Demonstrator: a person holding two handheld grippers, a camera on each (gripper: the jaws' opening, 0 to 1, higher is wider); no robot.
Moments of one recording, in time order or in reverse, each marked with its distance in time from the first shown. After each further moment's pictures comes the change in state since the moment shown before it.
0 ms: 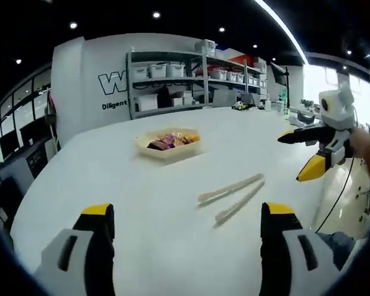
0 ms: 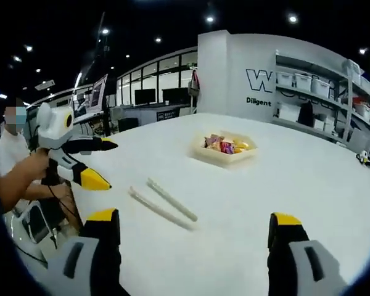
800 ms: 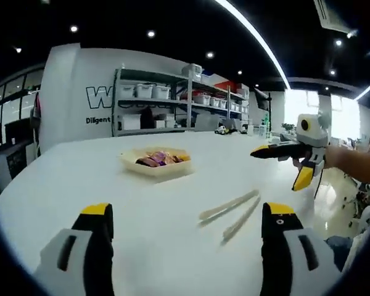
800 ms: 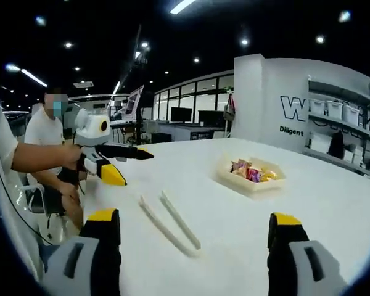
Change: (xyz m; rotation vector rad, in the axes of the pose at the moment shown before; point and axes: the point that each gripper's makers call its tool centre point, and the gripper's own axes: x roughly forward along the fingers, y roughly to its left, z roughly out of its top) left arm 0.021 0.010 0.010 -0.052 -0.165 -0.169; right arm 0.028 0.013 0.021 -0.166 -0.163 0.249
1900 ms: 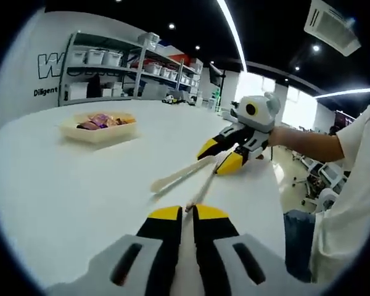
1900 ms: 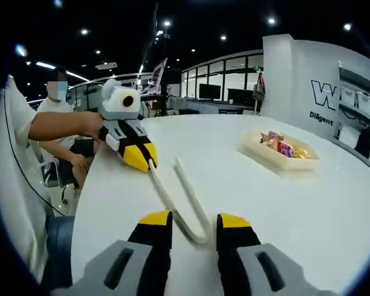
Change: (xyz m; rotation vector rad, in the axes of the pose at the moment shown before) left arm 0.017 -0.048 -0.049 -0.009 0.204 -0.415; right arm 0.033 0.011 -0.052 -0.069 0.153 0.204
